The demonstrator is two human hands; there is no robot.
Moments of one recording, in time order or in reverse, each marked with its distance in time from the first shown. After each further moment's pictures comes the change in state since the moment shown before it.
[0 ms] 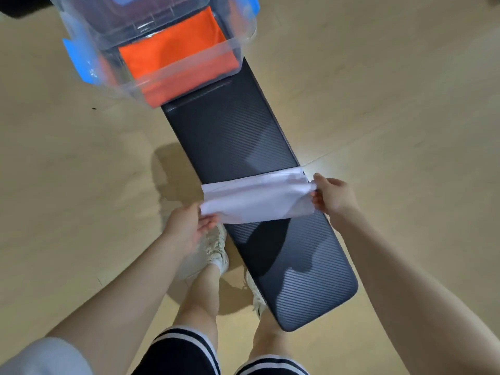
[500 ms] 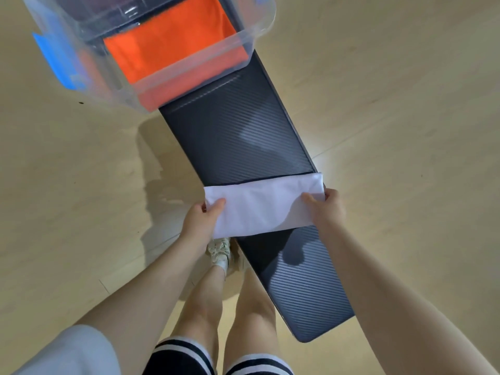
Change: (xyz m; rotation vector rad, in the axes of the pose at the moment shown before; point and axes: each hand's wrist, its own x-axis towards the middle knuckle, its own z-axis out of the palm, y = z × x) left_hand 0.068 0.000 0.002 0.383 -0.043 0.112; right_hand 0.032 0.028 0.058 -0.247 0.178 0.113
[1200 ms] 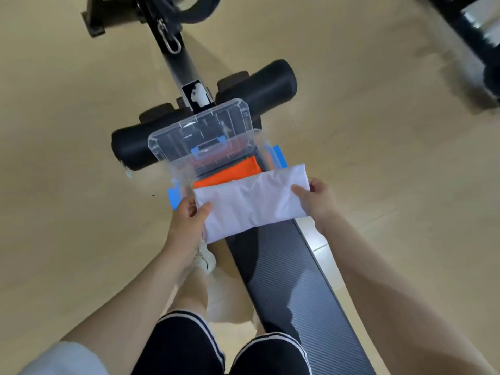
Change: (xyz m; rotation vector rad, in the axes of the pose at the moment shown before) left_hand -0.118 0.218 -0.138 -0.218 0.154 0.496; right_hand -0.094 -0.268 -0.068 0.219 -0.299 -0.493
